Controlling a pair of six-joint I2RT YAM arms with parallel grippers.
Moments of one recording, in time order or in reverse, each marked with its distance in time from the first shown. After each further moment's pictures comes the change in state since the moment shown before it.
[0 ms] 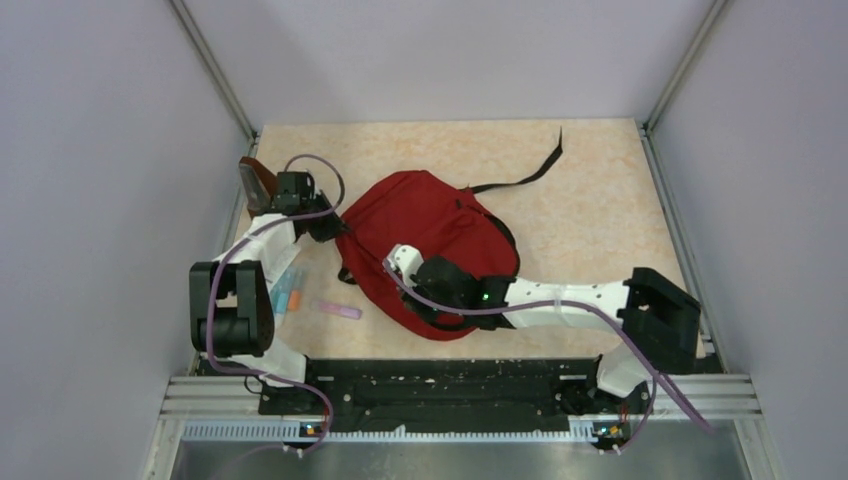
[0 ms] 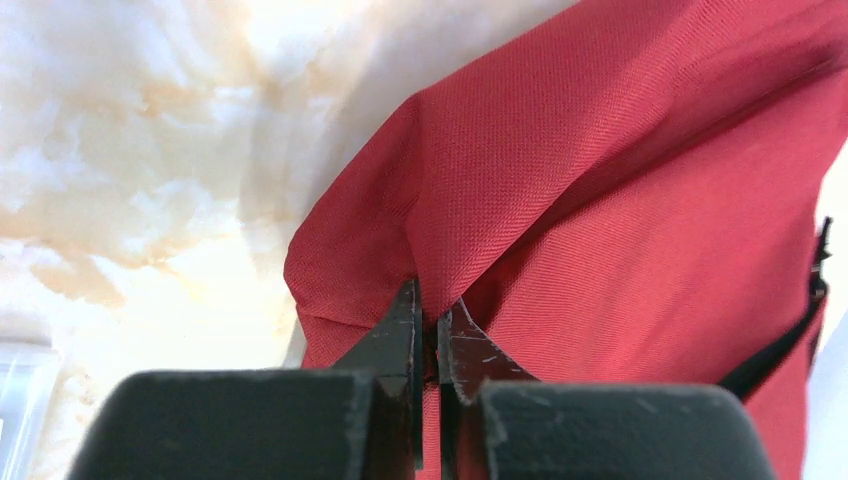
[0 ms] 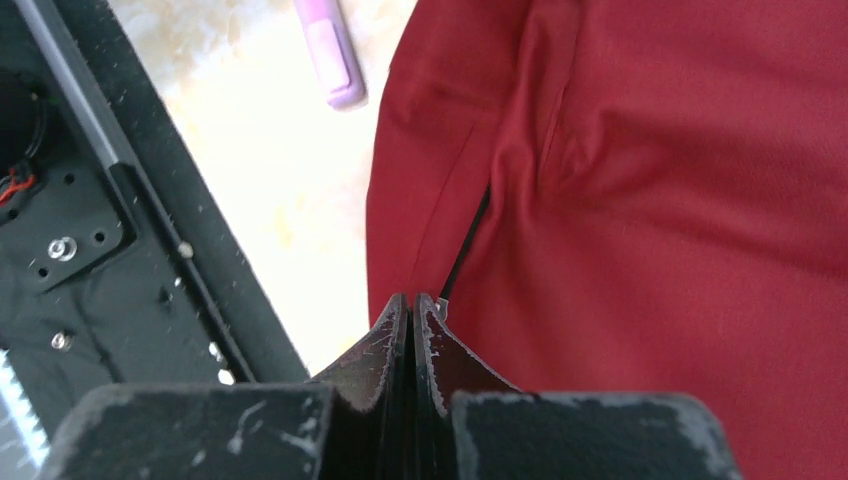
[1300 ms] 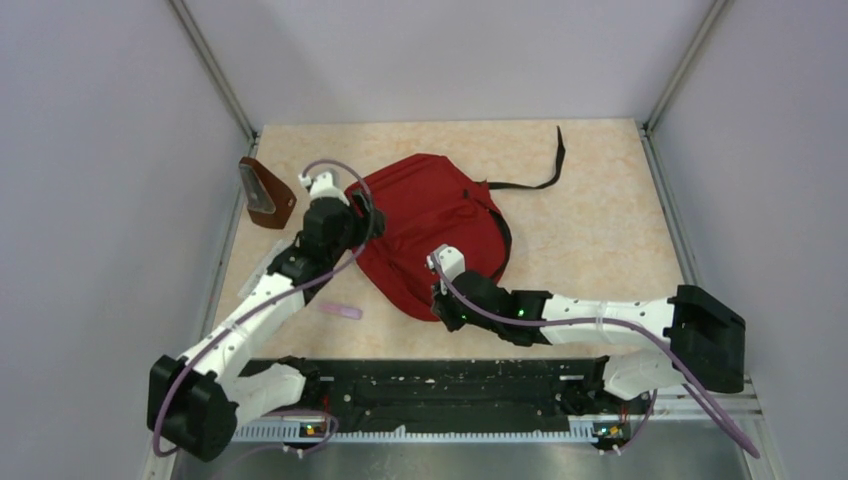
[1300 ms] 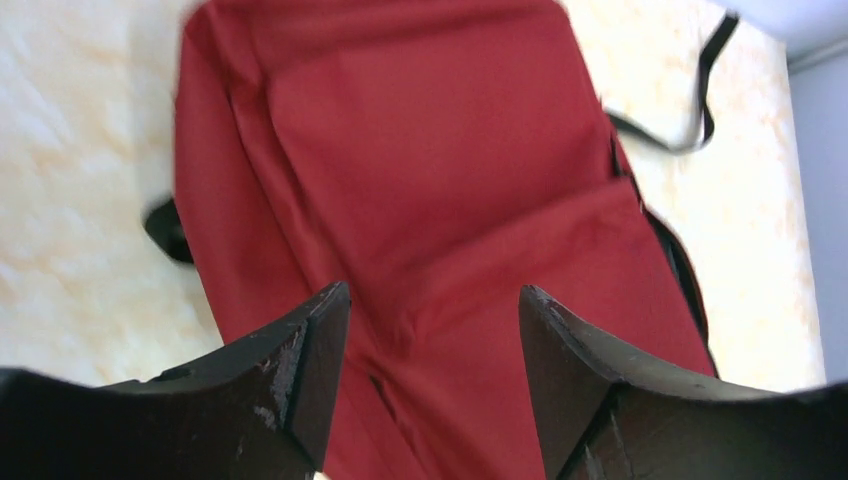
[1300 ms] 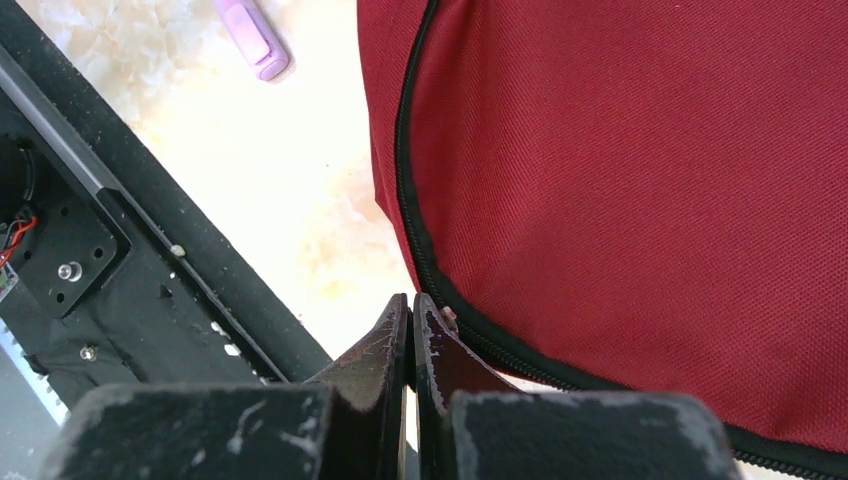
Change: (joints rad) left arm -0.412 -0.460 -0.156 0.199 -0.439 -0.062; right arm 0.010 -0.266 -0.259 0.014 0.154 0.273
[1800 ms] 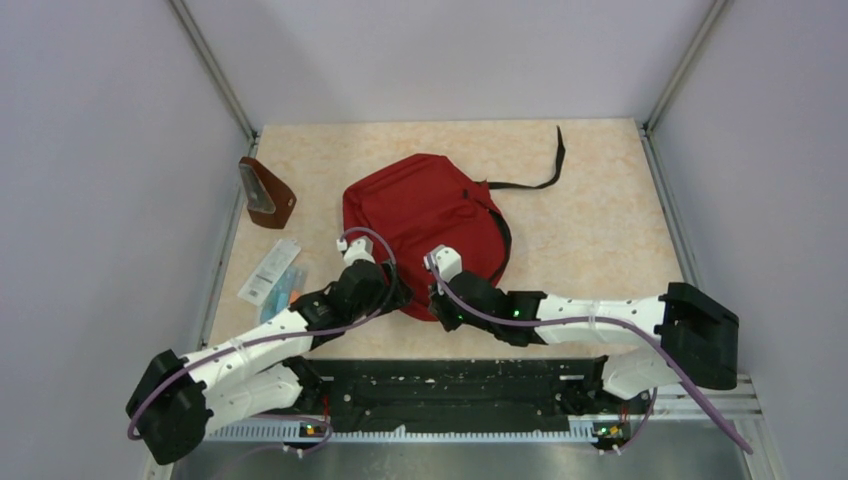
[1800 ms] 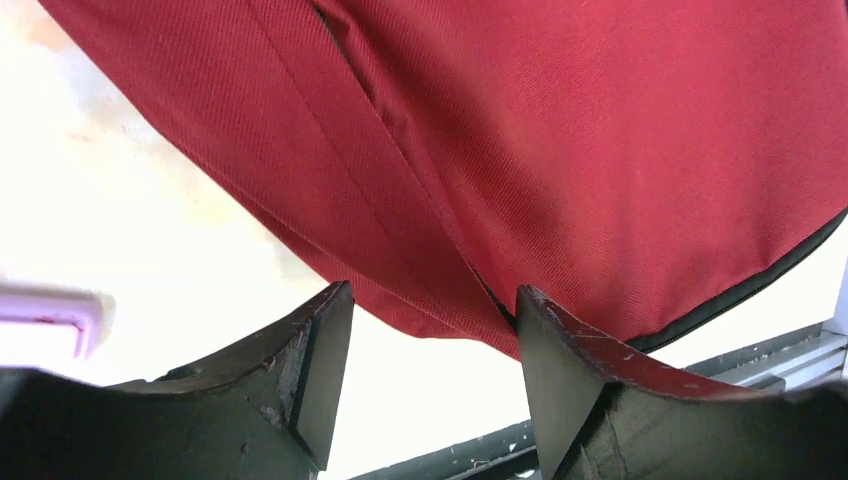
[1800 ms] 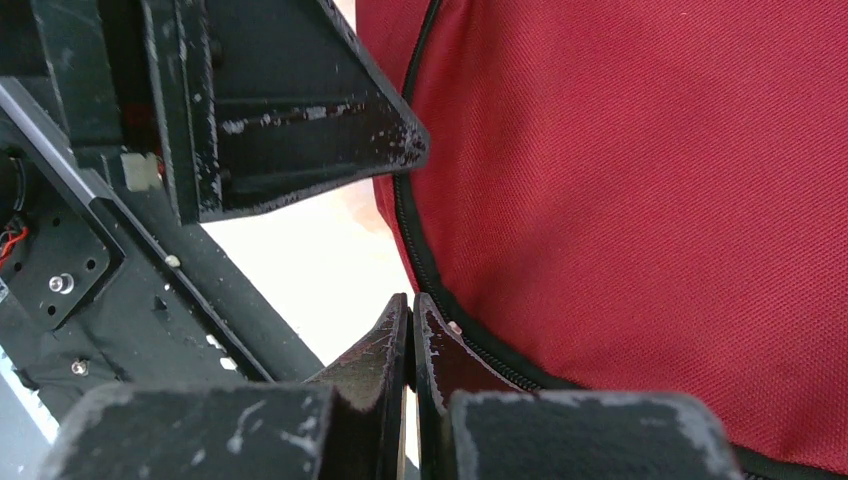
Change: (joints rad) left arm -0.373 -0.145 -0.337 -0.099 -0.030 -0.323; right arm 0.002 0.037 0.000 0.045 0.011 0.000
